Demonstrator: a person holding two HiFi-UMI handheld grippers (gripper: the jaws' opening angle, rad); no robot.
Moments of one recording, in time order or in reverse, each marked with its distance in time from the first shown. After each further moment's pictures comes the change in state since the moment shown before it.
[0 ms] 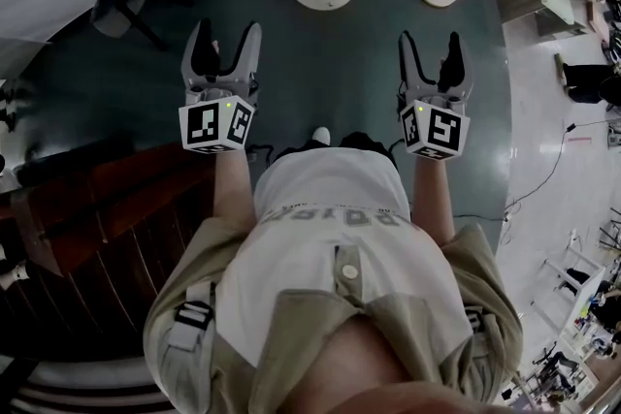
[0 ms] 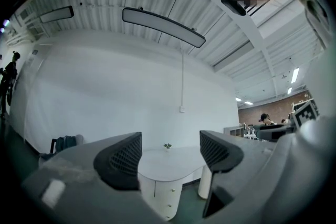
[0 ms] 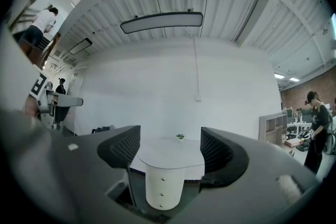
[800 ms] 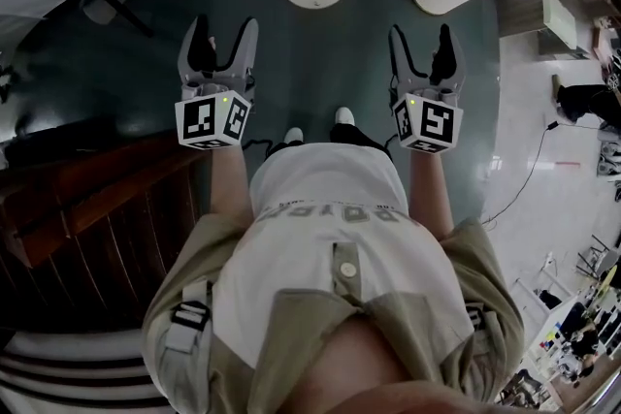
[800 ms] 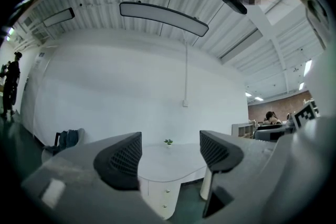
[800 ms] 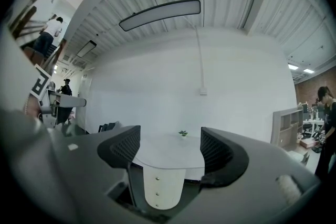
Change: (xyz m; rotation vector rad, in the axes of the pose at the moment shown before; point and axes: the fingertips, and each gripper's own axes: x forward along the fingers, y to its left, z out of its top) left arm 0.083 -0.076 -0.030 -0.012 0.048 0.112; right arm 0.072 -0.102 -0.025 0.010 0.046 0.142
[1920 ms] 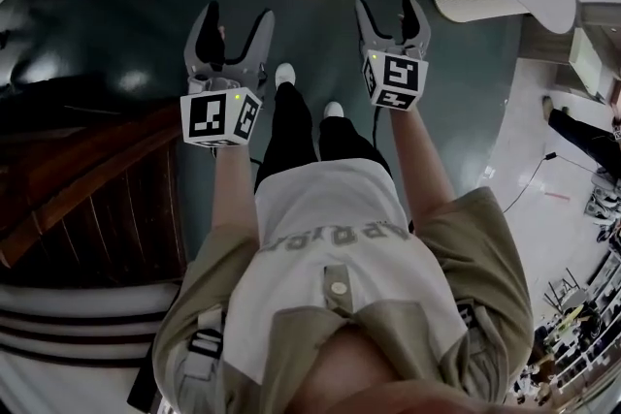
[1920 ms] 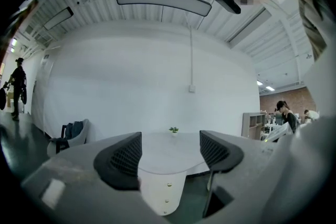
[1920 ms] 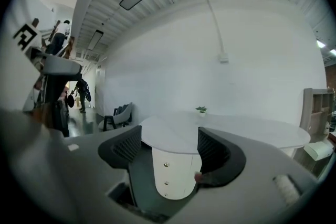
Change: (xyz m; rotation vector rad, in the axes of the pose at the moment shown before) left arm 0.082 -0.044 -0.073 0.017 0.088 0.112; right arm 0.151 -0.006 -0.146 0.011 0.183 0.226
